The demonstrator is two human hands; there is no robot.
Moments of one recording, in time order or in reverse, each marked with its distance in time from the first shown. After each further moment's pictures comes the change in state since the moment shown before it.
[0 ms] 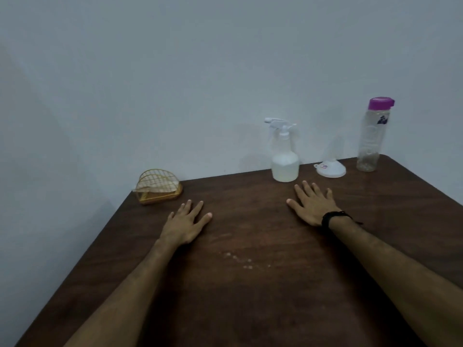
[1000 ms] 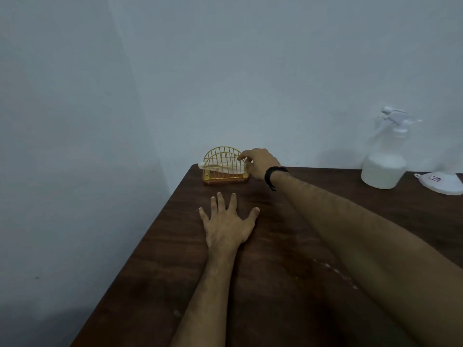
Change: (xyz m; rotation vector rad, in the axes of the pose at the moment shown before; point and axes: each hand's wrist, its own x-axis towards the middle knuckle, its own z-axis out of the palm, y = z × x) left_hand -0.015 -0.068 0.011 -0.168 0.187 -0.252; right_hand 0.119 -0.338 -0.014 0.362 0.215 -0.435
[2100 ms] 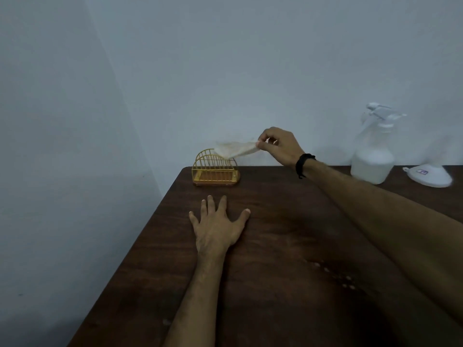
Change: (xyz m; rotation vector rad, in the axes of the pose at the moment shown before) left_hand -0.003 -0.001 -0.003 -0.025 -0.018 -0.013; right_hand -0.022 0.054 -0.068 0.417 0.187 -0.143
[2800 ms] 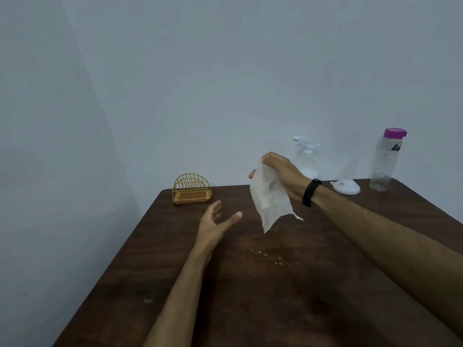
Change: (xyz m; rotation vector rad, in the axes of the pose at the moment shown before) left_hand -0.092 0.069 -0.032 -1.057 -0.084 0.130; right_hand -0.143 -0.094 -0.121 0.723 -0.087 0.267
